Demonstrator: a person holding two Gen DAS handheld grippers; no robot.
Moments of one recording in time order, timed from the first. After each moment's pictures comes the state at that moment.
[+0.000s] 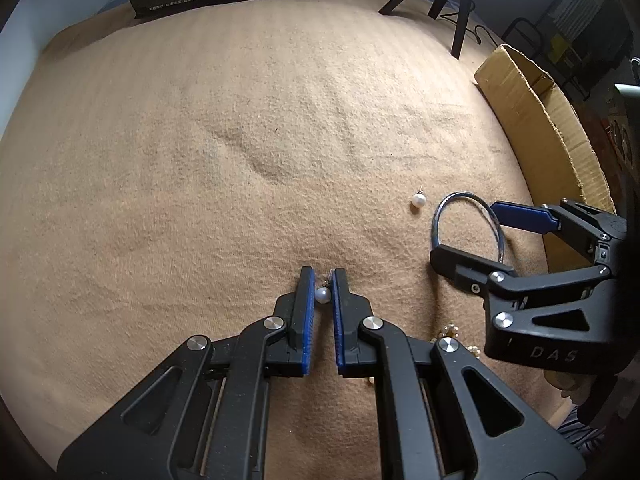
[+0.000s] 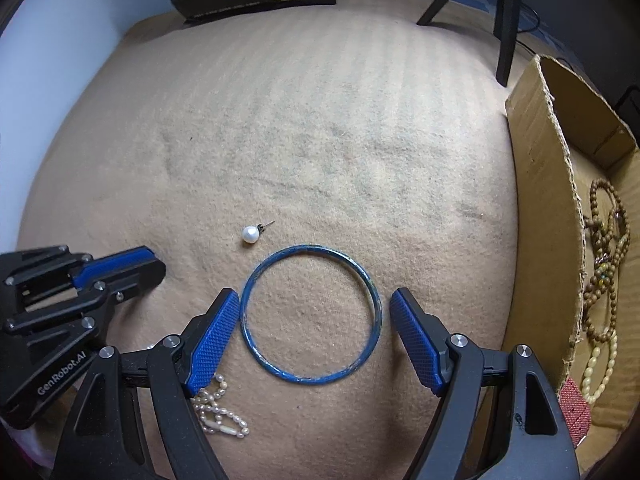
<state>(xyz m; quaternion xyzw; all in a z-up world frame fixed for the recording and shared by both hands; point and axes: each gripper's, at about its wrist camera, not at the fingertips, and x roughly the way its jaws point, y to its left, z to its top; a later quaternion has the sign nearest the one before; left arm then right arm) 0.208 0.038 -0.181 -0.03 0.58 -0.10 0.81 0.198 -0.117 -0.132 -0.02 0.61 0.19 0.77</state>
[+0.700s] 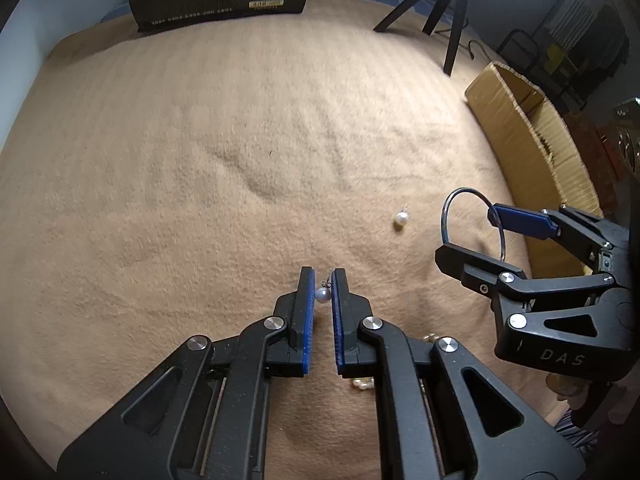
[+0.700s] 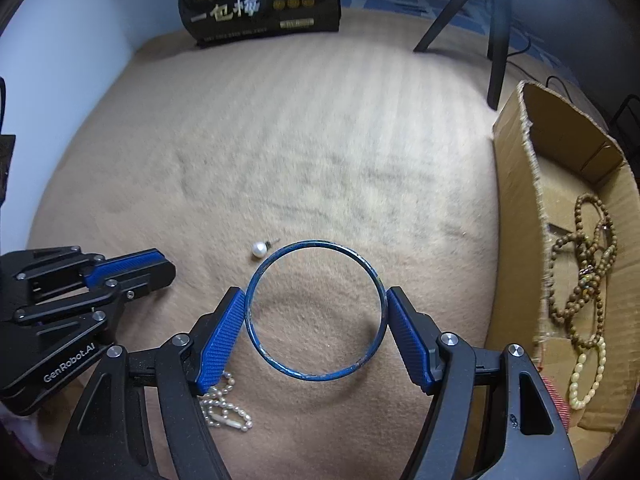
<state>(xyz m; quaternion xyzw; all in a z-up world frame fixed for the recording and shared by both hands) 0.208 0.037 -0.162 -0.05 0.56 -0.11 0.82 0.190 -0.140 -0.108 0.00 0.57 0.20 0.80</state>
